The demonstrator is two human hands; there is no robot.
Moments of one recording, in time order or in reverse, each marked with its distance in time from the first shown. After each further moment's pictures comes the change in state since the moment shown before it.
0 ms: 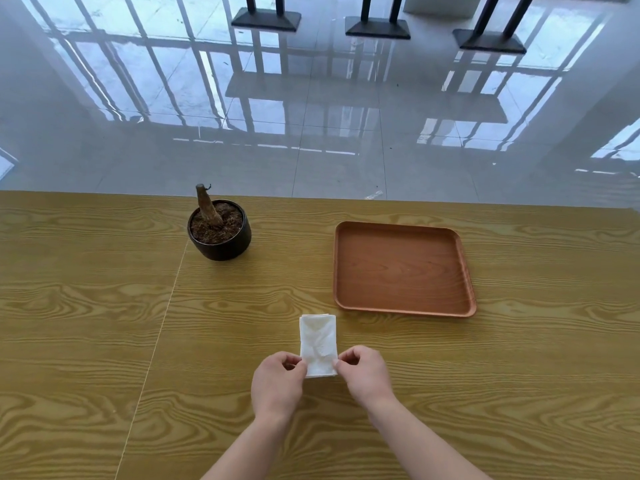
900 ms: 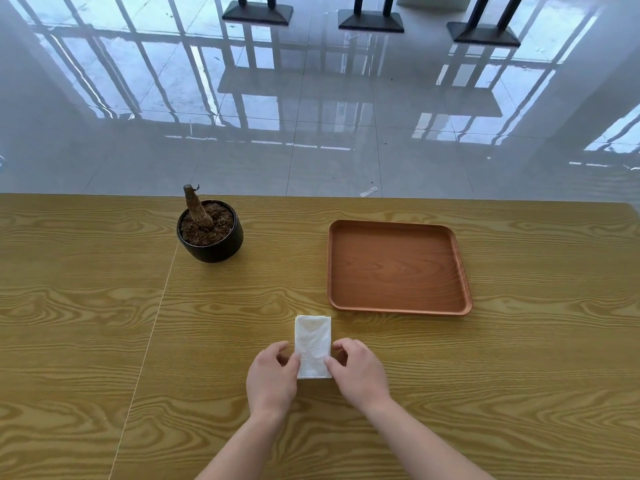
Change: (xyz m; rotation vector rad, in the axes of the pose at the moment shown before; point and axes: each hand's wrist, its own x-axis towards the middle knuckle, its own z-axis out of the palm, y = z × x) left_hand 0.012 0.004 0.003 0.062 0.040 0.116; right_hand 0.012 0.005 0.000 -0.290 0.031 -0.279
